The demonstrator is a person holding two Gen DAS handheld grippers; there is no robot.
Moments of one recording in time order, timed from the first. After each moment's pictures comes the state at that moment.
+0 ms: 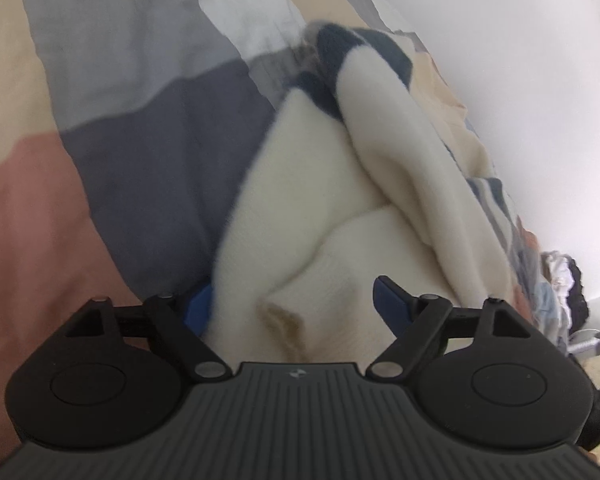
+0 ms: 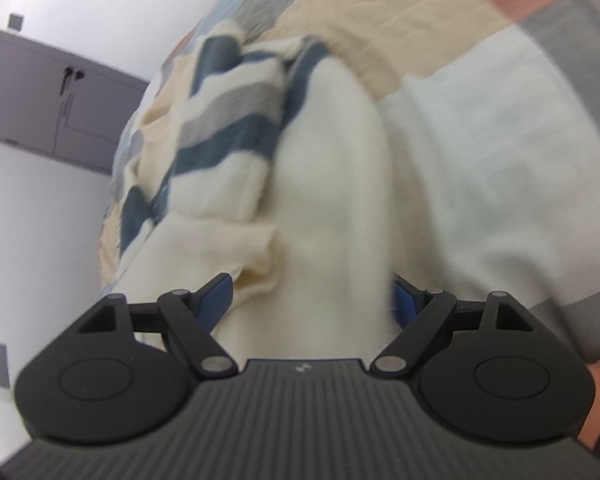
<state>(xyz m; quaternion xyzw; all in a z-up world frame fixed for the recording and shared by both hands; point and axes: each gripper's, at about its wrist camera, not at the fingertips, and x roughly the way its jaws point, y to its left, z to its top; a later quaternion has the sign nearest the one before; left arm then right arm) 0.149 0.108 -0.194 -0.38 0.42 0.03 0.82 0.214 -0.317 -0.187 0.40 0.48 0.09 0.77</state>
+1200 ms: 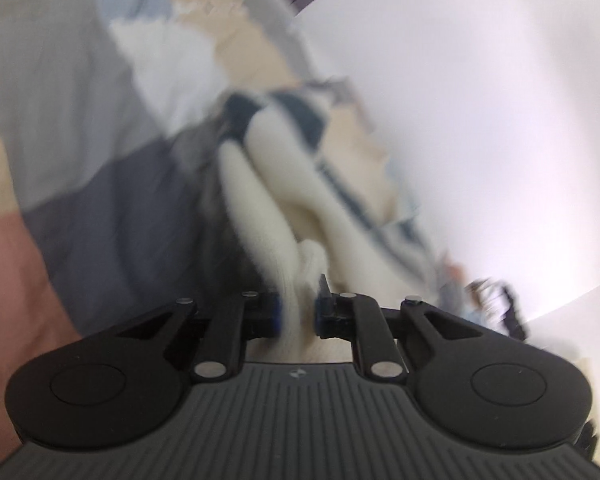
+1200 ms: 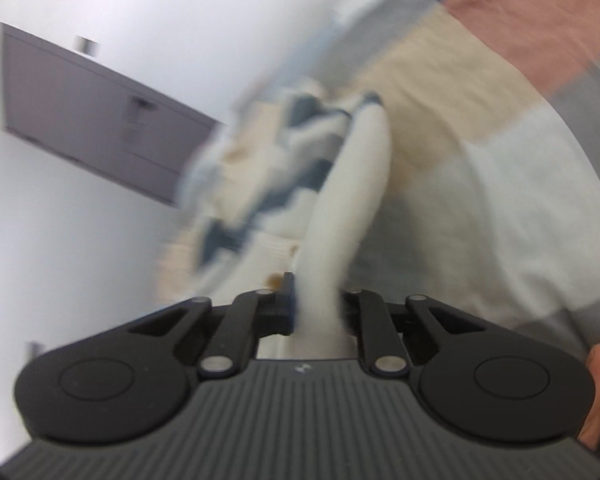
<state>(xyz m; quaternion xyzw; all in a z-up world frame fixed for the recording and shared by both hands) 0.129 0.124 -0.124 -0.42 0.32 -0.03 0.85 0.162 -0.343 -0.106 0.45 0.34 0.16 0.81</state>
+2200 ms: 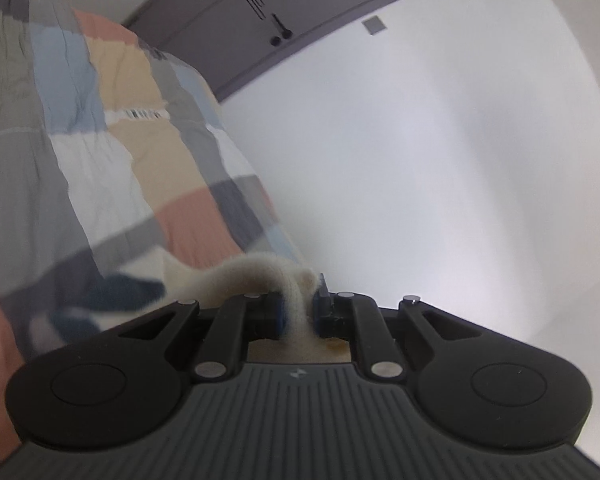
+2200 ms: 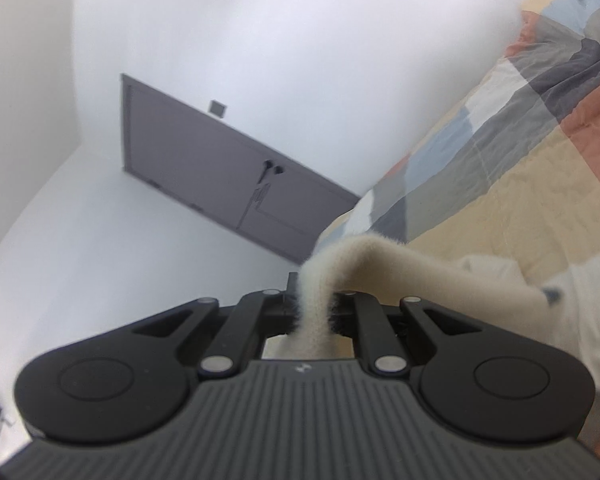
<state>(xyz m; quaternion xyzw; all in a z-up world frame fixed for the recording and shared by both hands) 0.104 0.154 -0.013 -0.46 0.18 -0.06 0.87 0.191 -0.375 0.000 0.47 0.22 0.21 0.83</state>
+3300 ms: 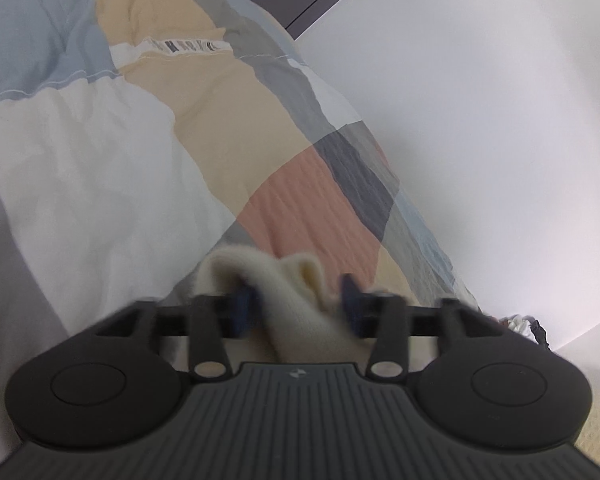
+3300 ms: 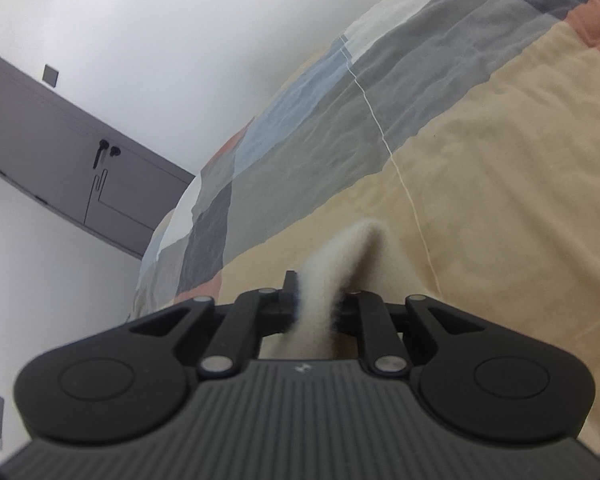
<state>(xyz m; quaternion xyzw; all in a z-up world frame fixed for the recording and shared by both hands) 0.333 0.184 -0.170 -0.38 0.30 -0.01 0.87 0.395 -0.297 -0.188 0.41 0.32 0.09 0.85</state>
